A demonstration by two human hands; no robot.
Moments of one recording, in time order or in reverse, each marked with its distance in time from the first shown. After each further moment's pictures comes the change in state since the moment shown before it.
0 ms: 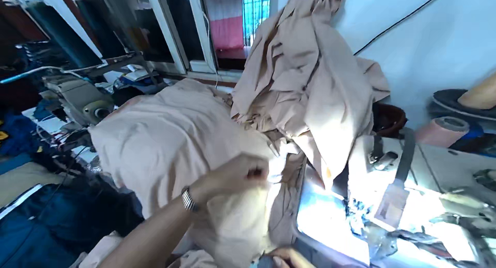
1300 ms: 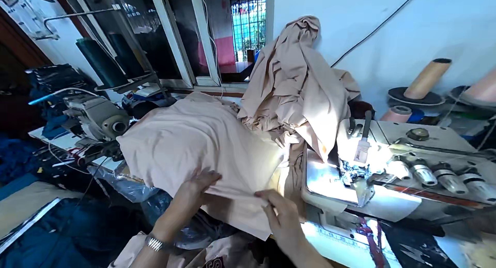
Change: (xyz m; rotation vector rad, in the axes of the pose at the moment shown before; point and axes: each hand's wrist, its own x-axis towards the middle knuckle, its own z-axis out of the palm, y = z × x) left_hand -0.188 -0.030 -0.018 0.478 0.402 -0.153; right_hand 0.050 -0.058 0.070 -0.377 0.043 -0.368
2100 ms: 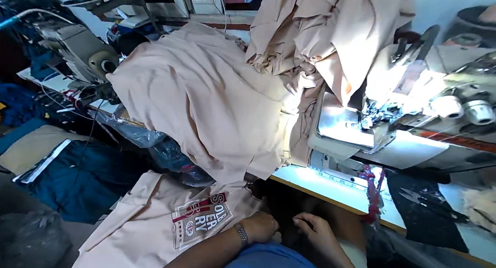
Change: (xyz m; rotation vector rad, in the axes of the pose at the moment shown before) left_hand -0.112 0.156 0.183 -0.214 -1.356 0.064; right_hand -0.194 0.047 -0.061 0.030 -0.518 0.915
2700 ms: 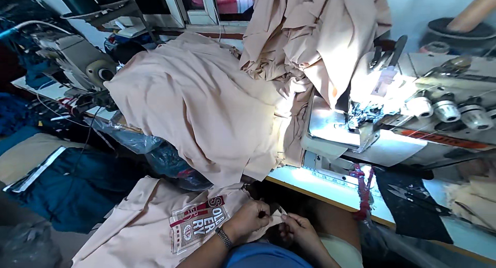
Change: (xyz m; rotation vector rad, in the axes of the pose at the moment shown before) left_hand -0.032 -0.029 0.001 -0.475 0.590 0.158; right_hand 0.006 -0.009 0.035 0.655 -0.032 0.186
